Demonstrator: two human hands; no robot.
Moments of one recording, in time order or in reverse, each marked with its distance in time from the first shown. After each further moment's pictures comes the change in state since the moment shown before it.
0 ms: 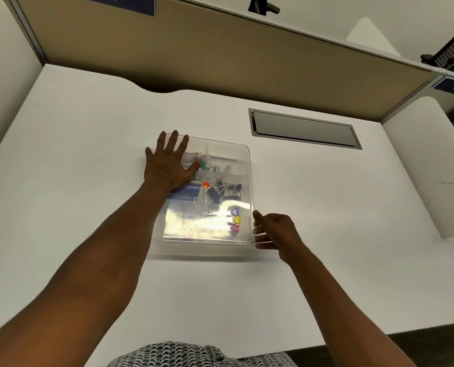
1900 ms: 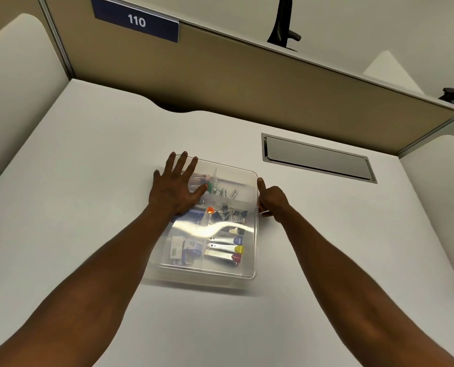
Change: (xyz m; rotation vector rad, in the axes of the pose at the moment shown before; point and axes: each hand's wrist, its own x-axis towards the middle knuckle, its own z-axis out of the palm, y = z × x) left_hand -0.001 0.002 0.004 -0.036 0.012 -0.029; right_hand 0.136 -0.107 0.024 -0.447 0.055 -0.197
